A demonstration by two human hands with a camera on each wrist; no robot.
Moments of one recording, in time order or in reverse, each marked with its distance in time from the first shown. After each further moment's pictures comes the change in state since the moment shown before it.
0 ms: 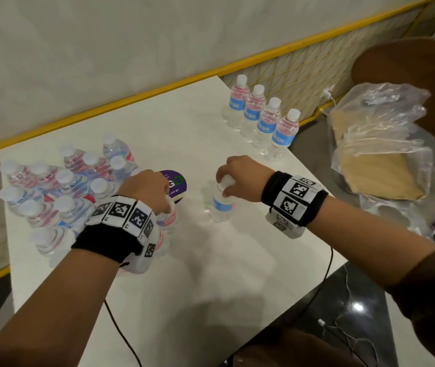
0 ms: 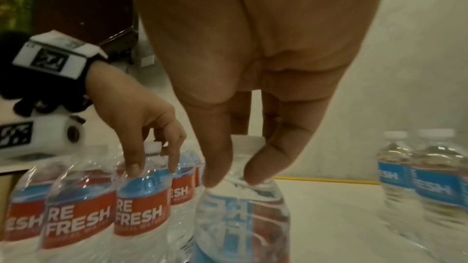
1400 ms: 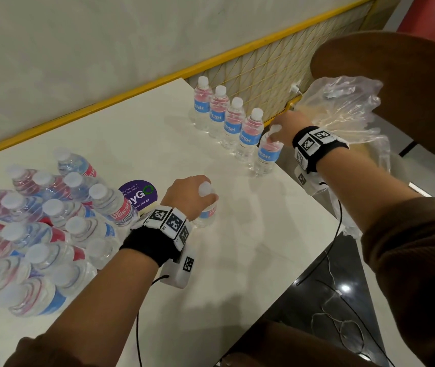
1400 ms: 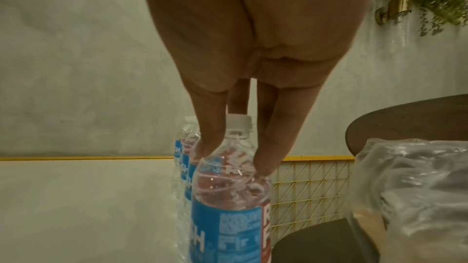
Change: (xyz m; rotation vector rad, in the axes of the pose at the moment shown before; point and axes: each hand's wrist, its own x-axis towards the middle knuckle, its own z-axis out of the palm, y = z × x) left_hand 0.025 0.111 0.029 -0.520 0.066 0.195; right_hand -0.001 0.167 -0.064 -0.056 0.223 0.603
